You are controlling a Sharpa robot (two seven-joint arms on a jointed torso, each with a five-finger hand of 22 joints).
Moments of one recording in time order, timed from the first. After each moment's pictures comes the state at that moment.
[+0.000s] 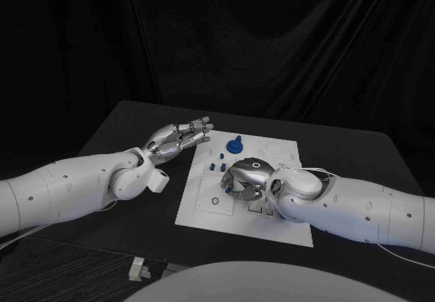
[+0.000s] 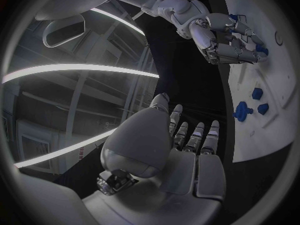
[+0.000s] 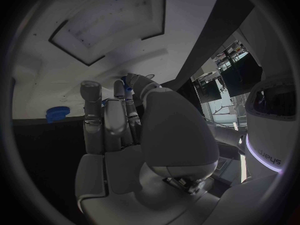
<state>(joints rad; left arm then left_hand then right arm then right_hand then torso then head) 1.12 -0.85 -0.21 1.35 -0.23 0.15 0.68 1.56 0.19 -0.16 0.25 0.50 0.58 0.11 0.05 0.06 0.04 0.07 0.20 0.03 0.07 0.22 0.14 0.02 0.10 0.09 0.29 0.03 0.23 1.06 -0.56 -0.21 1.43 -1.67 -0.34 -0.01 1.46 -0.15 0.38 0.04 0.33 0.94 0.13 0.14 0.36 1.06 0.06 0.43 0.19 1.43 -0.02 1.22 1.19 0.15 1.28 0.09 0.72 1.29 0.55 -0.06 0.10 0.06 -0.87</state>
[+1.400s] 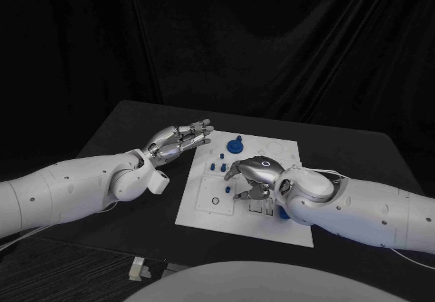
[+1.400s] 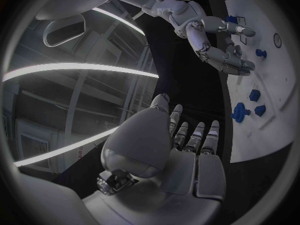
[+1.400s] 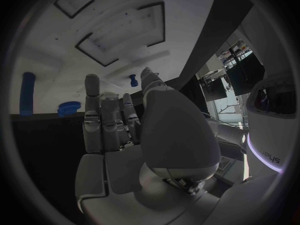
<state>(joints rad) 1.11 -0.85 -0.21 1.34 -0.23 0.15 0.68 1.56 0.20 -0.16 0.25 0.51 0.58 0.11 0.05 0.06 0.04 0.08 0.20 0.03 0.08 0.23 0.14 0.02 0.10 0.09 0.29 0.03 0.22 1.08 -0.64 -0.21 1.51 -1.67 -0.38 -0.07 1.48 -0.23 0.12 0.30 0.11 0.78 0.08 0.09 0.24 0.52 0.14 0.53 0.23 1.23 0.04 1.09 0.99 0.15 1.14 0.14 0.41 1.29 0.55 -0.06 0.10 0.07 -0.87</state>
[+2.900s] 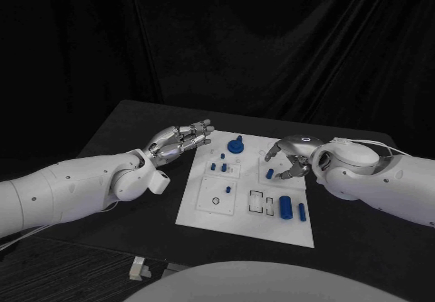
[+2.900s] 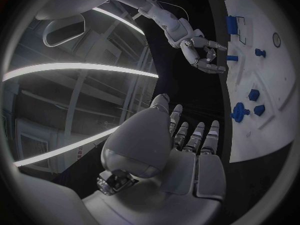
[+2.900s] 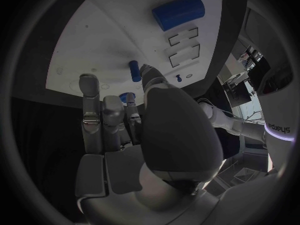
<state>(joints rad) 1.11 -0.85 -0.21 1.34 -0.23 0.16 0.68 1.56 0.20 -0.16 0.25 0.51 0.58 0.11 0.05 0.06 0.04 0.08 0.20 0.03 0.08 0.23 0.14 0.02 0.10 0.09 0.29 0.03 0.22 1.21 -0.80 -0.21 1.50 -1.61 -0.18 -0.17 1.51 -0.23 0.10 0.28 0.39 0.83 0.04 0.11 0.17 0.61 0.12 0.49 0.08 1.40 0.00 1.18 1.02 0.15 1.33 0.11 0.57 1.29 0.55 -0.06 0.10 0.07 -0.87</state>
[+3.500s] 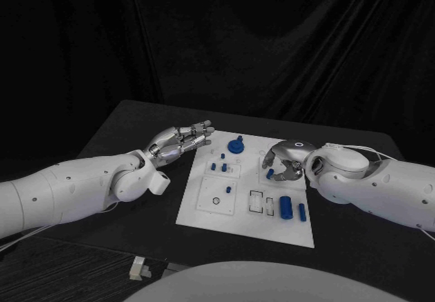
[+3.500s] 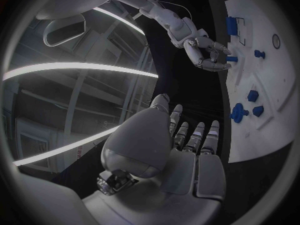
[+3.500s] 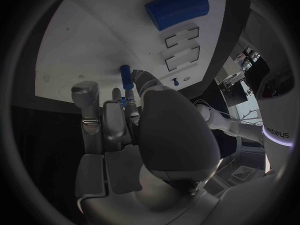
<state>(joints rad) 1.10 -0.84 -0.21 1.34 -0.23 0.16 0.68 1.56 0.20 -0.16 0.25 0.51 0.58 0.11 0.05 0.06 0.04 0.08 0.20 0.03 0.08 0.23 0.14 0.02 0.10 0.09 0.29 0.03 0.22 1.17 -0.76 -0.21 1.46 -1.62 -0.21 -0.13 1.52 -0.20 0.20 0.21 0.46 0.92 0.08 0.14 0.19 0.79 0.10 0.50 0.08 1.46 0.00 1.26 1.12 0.15 1.41 0.10 0.77 1.29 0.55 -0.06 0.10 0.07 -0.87</state>
